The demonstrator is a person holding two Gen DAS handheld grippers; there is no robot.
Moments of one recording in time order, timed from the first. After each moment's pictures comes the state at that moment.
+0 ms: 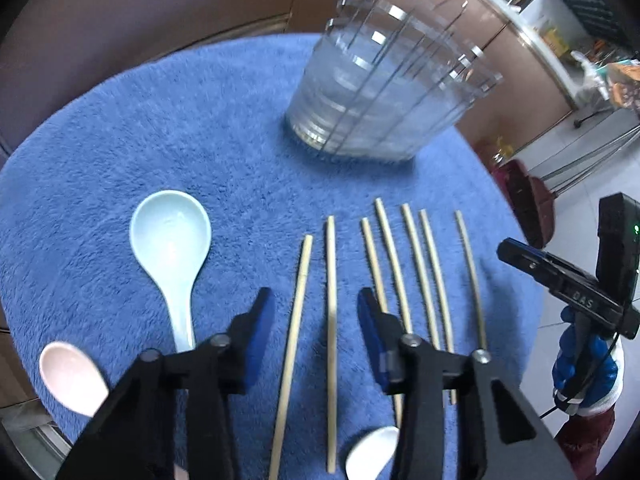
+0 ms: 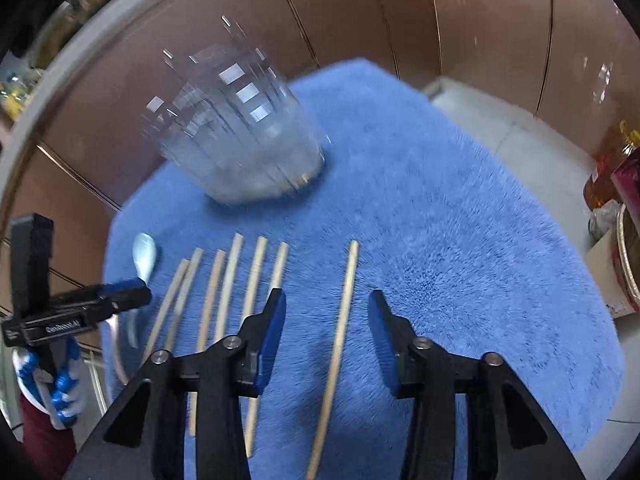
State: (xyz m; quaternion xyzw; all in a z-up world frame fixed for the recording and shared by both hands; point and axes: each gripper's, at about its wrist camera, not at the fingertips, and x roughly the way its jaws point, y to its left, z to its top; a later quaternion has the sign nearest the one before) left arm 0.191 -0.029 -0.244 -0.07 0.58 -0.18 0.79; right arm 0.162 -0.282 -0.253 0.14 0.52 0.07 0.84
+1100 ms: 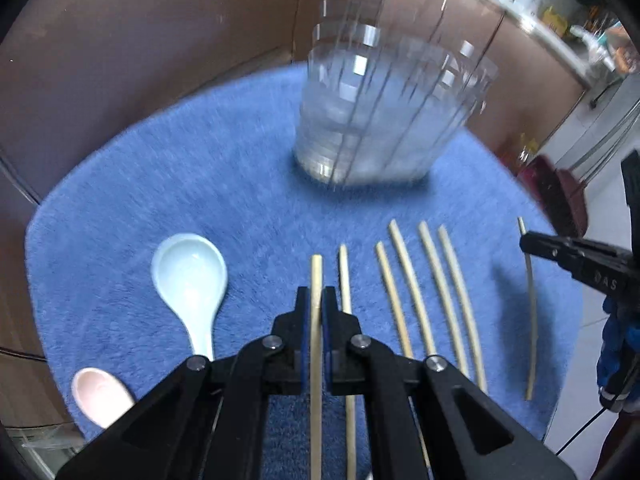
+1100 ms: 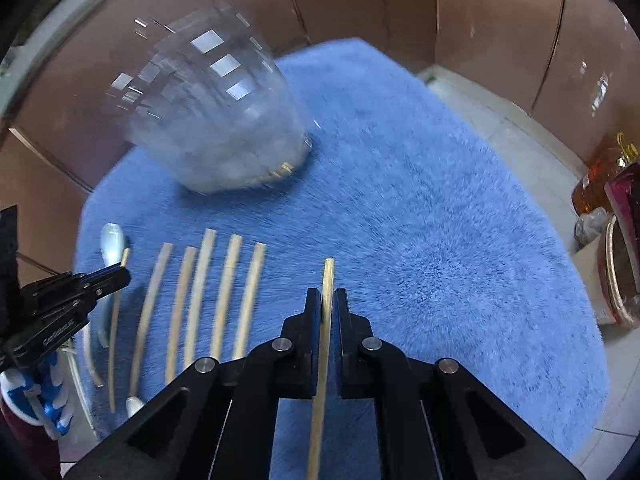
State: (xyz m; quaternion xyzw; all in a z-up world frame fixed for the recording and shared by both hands) left arm 0.183 -0.073 -0.231 -0.01 0.51 -0.15 0.85; right arm 0.181 -0.263 -0.243 0.10 0.54 0.06 0.83
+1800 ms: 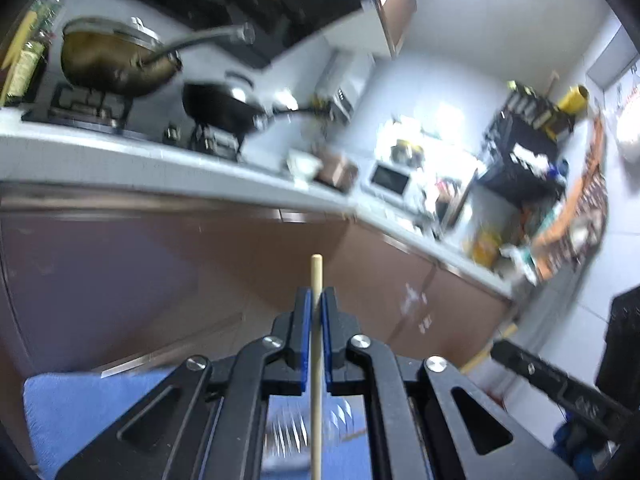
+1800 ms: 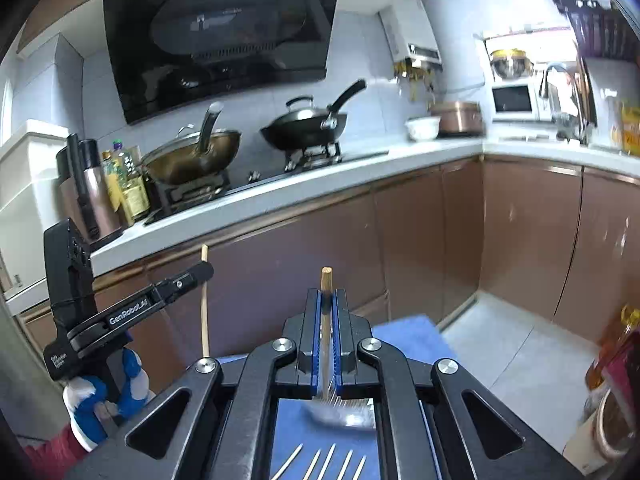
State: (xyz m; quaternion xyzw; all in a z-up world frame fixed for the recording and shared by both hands) left arm 0.205 -0.038 -0.019 -0.19 0.13 -0.17 0.96; right arm 0.159 -0.237 -0.004 0.08 0.19 0.12 0.97
